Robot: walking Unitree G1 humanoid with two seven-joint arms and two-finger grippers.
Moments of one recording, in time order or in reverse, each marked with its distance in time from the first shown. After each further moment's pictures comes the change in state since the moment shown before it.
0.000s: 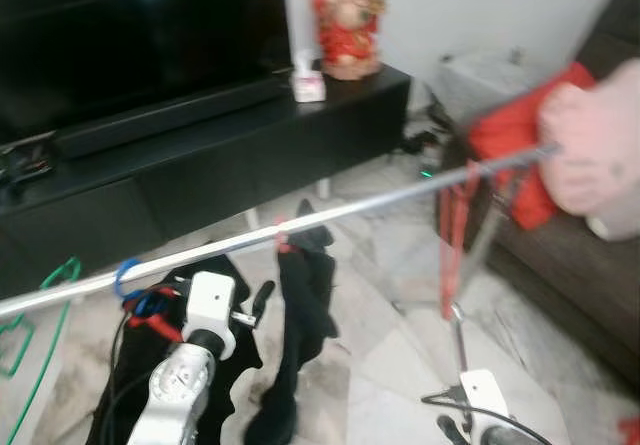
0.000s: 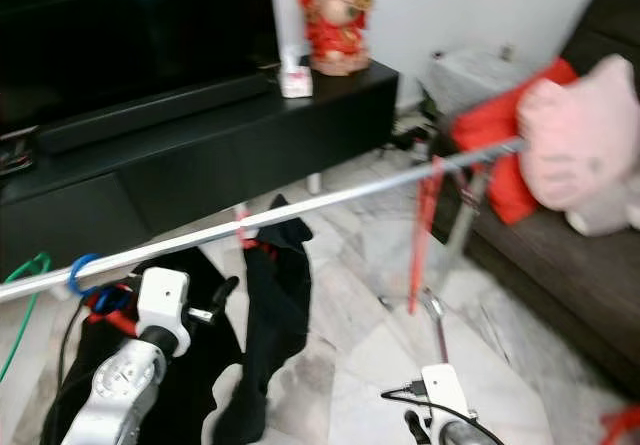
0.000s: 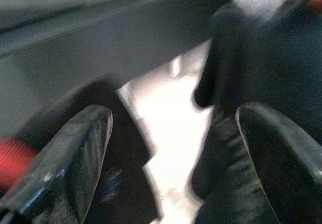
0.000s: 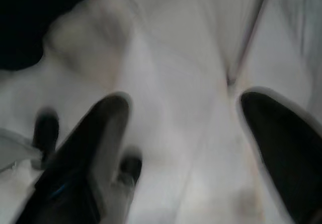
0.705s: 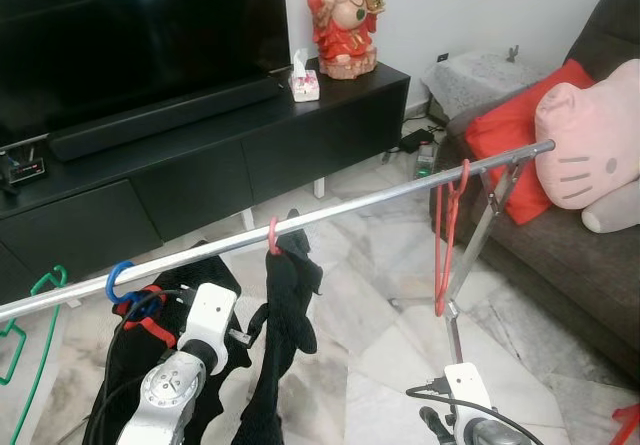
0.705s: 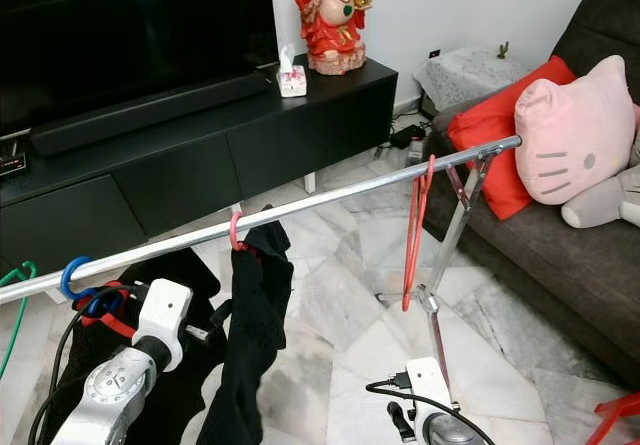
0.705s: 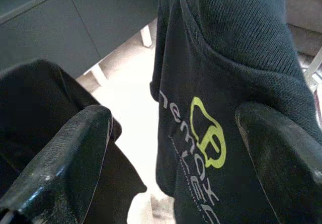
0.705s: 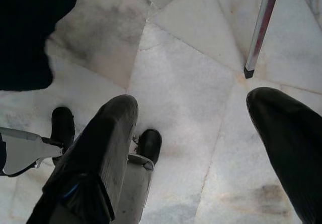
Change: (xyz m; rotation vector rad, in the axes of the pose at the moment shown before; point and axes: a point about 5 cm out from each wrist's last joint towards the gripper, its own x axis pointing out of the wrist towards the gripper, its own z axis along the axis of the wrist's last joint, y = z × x) left arm 0.005 -0.014 -0.005 0.073 0.091 -0.134; right arm -0.002 -0.005 -0.015 0.003 0.039 -0.008
